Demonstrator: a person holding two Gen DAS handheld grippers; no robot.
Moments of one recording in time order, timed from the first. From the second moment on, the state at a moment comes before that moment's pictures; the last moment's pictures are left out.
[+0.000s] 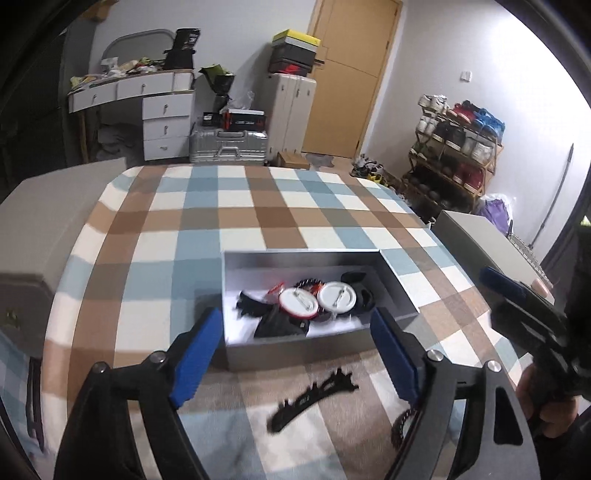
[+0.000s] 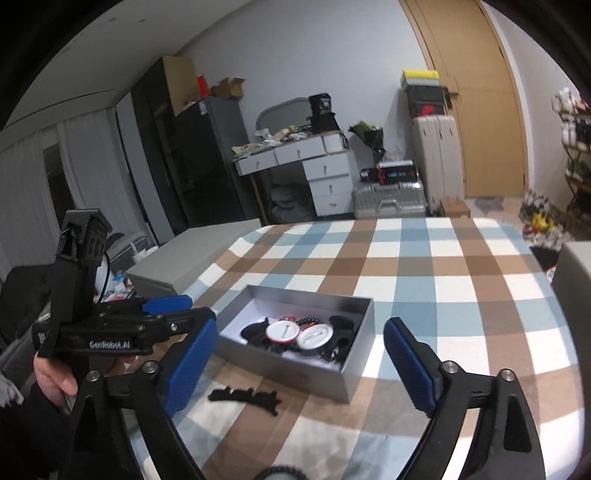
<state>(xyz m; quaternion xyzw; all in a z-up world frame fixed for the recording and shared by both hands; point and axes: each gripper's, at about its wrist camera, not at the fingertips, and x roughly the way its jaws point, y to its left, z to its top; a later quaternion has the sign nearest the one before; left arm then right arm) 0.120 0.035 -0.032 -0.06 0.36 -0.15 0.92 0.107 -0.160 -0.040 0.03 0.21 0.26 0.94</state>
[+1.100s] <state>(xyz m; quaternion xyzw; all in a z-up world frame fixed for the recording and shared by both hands) 0.067 0.065 -0.078 -0.10 0.39 -0.06 0.91 0.058 -0.121 -0.153 -0.11 0.31 0.22 0.92</state>
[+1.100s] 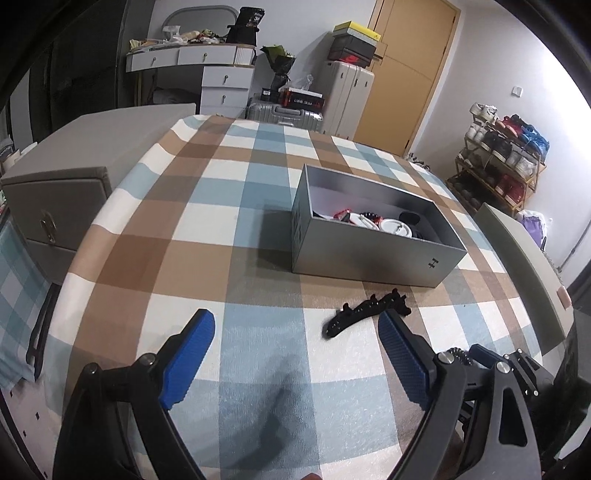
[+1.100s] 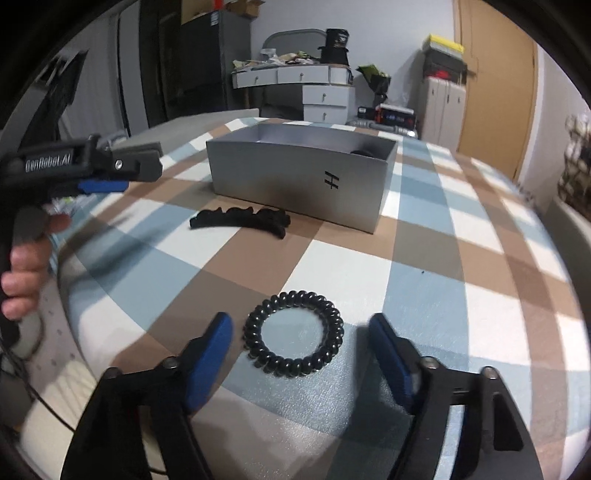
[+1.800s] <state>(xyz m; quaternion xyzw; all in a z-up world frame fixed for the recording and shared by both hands) 0.099 0.009 -0.097 -0.09 0.45 -0.09 0.88 0.067 -0.178 -0.131 0.00 0.29 0.22 0.93</state>
